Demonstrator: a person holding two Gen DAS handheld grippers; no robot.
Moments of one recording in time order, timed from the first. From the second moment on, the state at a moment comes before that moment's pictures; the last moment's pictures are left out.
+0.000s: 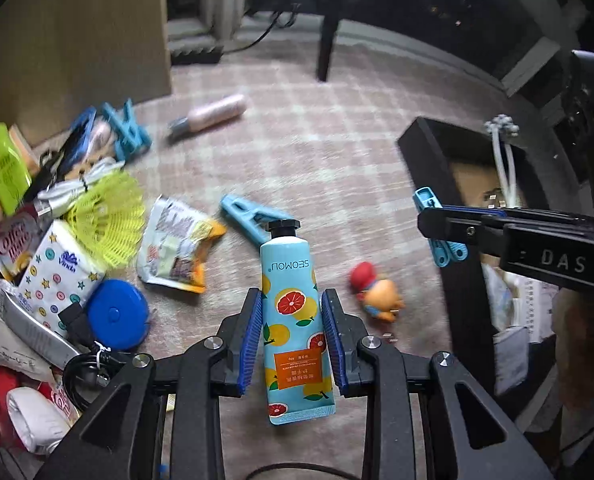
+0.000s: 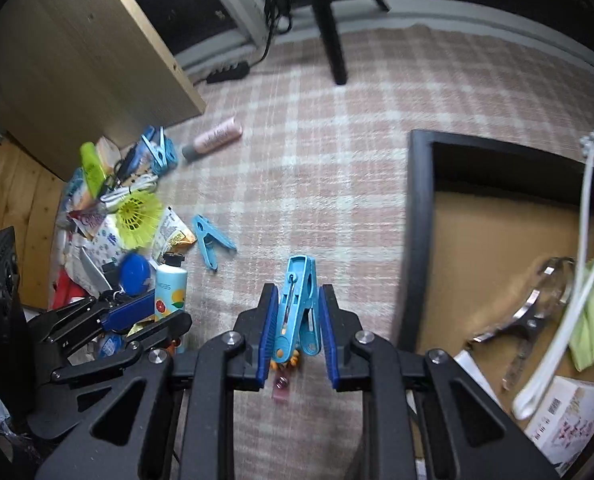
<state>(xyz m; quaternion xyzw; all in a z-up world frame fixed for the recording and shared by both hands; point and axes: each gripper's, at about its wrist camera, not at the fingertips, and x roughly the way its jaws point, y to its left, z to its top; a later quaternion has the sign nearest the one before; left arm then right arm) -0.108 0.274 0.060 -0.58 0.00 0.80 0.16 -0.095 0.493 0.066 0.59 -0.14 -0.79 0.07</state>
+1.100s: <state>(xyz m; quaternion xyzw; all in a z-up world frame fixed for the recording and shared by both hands) -0.051 0.451 0.120 -0.51 0.08 0.80 0.29 0.002 0.682 0.134 0.50 -0.15 -0.85 -0.10</state>
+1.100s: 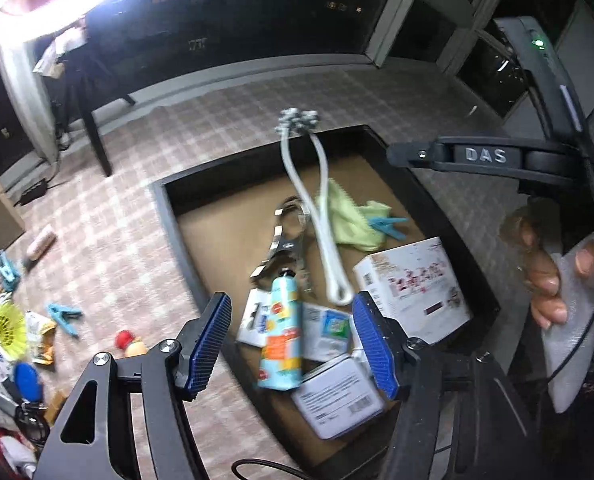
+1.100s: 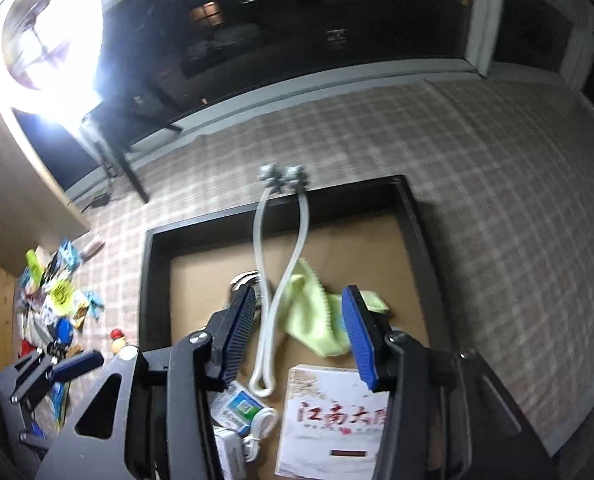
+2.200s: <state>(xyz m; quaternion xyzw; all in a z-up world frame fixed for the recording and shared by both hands) -0.083 0.236 0.028 -0.58 0.23 0.76 0.18 -0.069 0.432 0.036 0.62 -0.03 -0.78 0.12</state>
